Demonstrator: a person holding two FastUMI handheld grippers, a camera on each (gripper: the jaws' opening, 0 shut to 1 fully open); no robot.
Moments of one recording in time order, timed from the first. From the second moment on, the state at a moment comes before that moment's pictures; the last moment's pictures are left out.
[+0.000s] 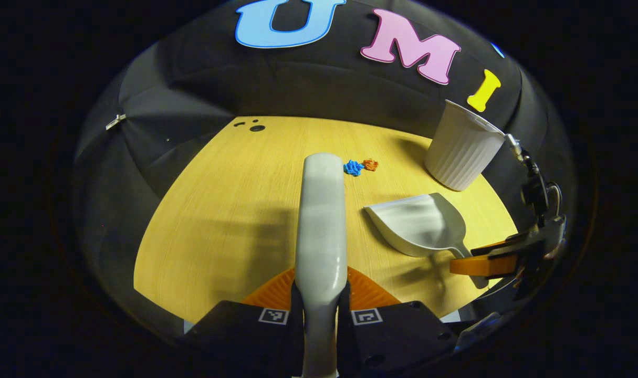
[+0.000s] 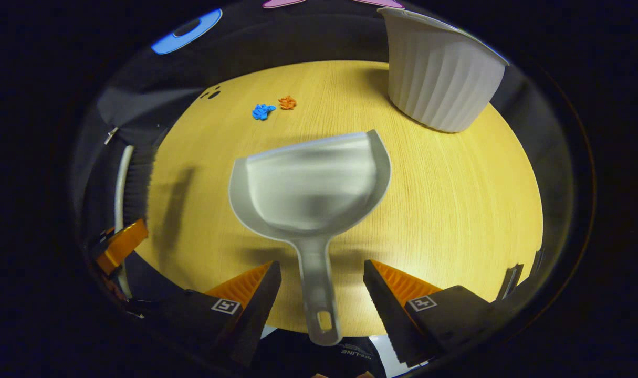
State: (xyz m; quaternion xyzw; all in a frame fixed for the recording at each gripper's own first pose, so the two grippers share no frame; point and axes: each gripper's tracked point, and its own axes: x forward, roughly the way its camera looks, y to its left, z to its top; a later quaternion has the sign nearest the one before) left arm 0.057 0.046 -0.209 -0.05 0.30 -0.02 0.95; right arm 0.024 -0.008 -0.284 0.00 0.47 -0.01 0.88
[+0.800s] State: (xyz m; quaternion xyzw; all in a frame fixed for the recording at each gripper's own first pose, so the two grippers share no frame) left arm 0.099 0.057 -0.208 -0.04 0.33 0.02 0.94; right arm 0.056 -0.012 -0.309 -0.05 0.49 0.06 0.87
